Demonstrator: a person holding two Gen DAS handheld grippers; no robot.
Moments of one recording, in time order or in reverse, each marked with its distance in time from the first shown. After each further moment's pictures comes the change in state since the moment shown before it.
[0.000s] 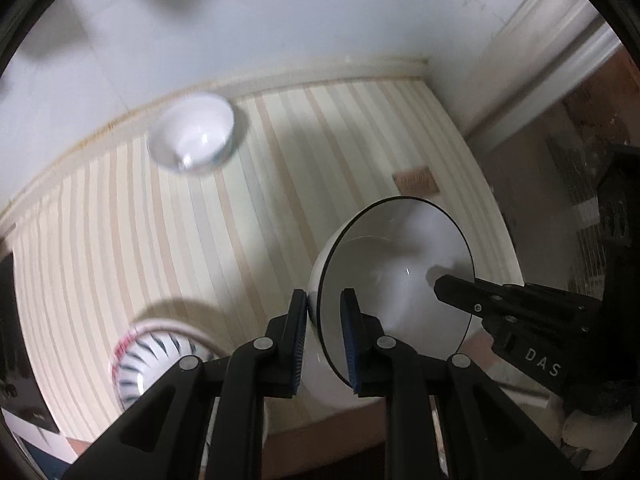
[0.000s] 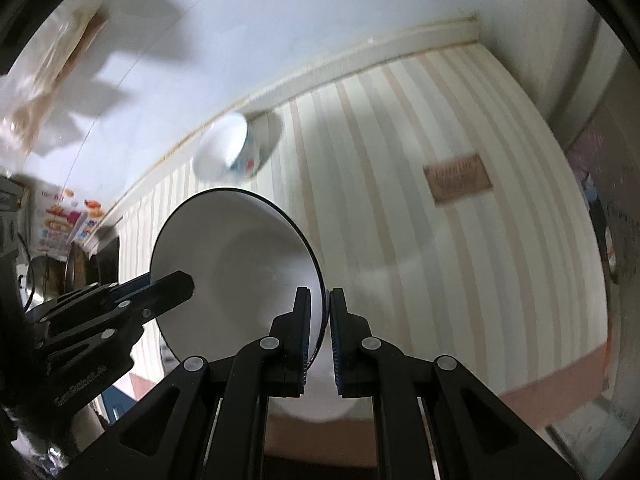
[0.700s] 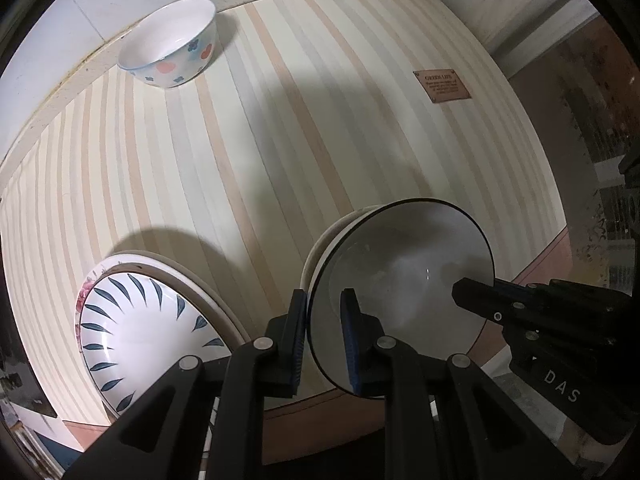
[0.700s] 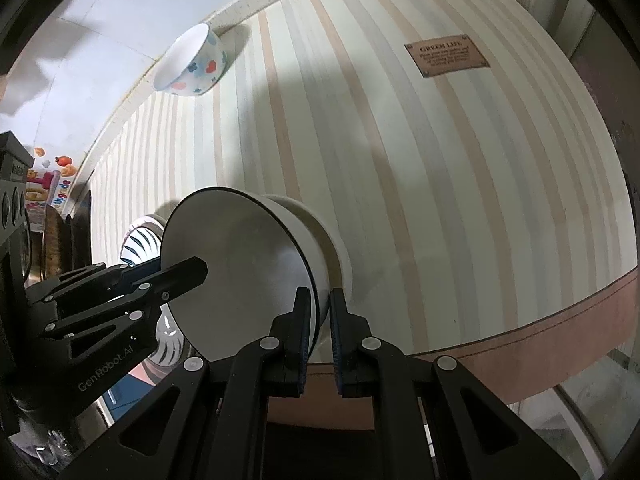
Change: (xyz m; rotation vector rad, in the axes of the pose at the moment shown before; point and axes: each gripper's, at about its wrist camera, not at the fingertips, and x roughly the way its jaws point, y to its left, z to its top) left arm 0.069 -0.011 -0.055 0.047 0.165 0.065; right arm 0.063 -0.027 -0.068 0.031 0.164 -0.046
